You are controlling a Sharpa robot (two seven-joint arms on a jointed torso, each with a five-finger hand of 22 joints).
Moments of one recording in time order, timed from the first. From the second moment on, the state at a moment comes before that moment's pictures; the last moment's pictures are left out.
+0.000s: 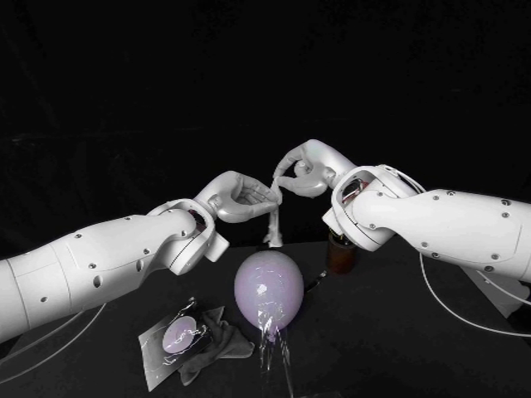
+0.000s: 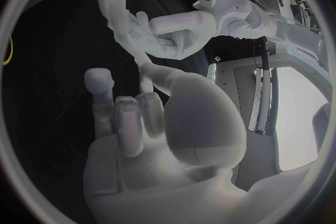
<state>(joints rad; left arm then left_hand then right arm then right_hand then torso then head) 1.35 -0.58 -0.10 1.29 -0.62 -0.33 0.26 1.54 -0.20 0.34 0.25 0.04 0.90 0.19 0.29 0.29 0.96 0.15 0.34 0.07 0.71 0.11 1.01 0.27 0.16 0.70 0.28 0.45 0.28 1.50 -0.67 -0.14 1.51 -1.05 -0.57 -0.19 1.26 -0.08 0.70 -0.03 0.05 1.00 0.08 0.43 0.49 1.47 0.01 1.41 1.31 1.46 -0.04 1.56 1.31 0.12 1.16 0.07 0.91 1.23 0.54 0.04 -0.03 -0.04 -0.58</state>
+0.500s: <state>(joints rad) 1.35 -0.58 -0.10 1.27 -0.65 -0.34 0.21 1.51 -0.23 0.26 0.28 0.04 0.86 0.22 0.25 0.27 0.94 0.17 0.33 0.07 0.70 0.12 1.01 0.28 0.16 0.71 0.28 0.43 0.27 1.50 -0.67 -0.14 1.52 -1.04 -0.60 -0.17 1.26 -0.07 0.70 -0.03 0.04 1.00 0.08 0.43 0.49 1.47 0.01 1.41 1.31 1.46 -0.04 1.56 1.31 0.12 1.16 0.07 0.91 1.24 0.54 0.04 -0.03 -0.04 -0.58</state>
